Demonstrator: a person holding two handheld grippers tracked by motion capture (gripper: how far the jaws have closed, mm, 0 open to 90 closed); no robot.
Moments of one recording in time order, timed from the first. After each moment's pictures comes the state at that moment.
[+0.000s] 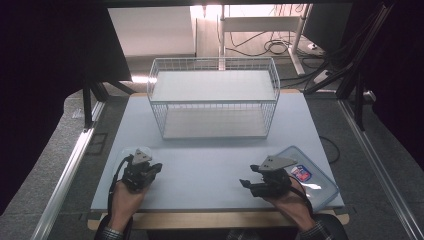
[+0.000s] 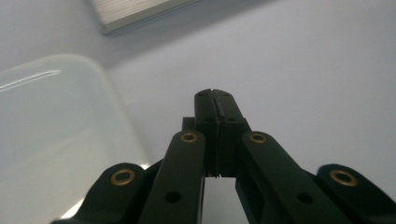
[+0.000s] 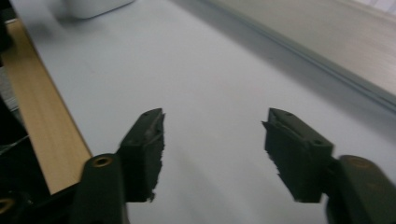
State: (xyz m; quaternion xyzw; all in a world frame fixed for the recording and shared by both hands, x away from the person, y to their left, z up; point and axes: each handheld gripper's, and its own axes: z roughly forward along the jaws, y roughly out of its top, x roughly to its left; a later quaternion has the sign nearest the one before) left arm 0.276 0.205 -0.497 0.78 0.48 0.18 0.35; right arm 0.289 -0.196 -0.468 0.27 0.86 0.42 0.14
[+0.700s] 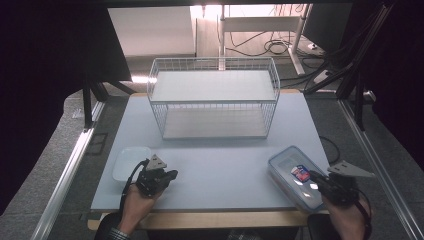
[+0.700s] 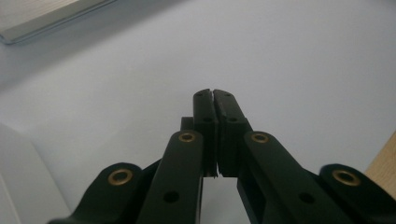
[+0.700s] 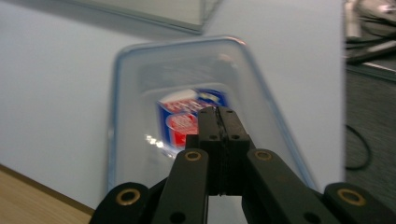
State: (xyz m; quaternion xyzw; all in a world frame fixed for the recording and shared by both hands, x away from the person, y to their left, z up) left arm 0.275 0.175 -0.507 0.82 0.42 0.14 0.37; right arm 0.254 -0.337 -0.442 0.47 0.76 0.36 0.26
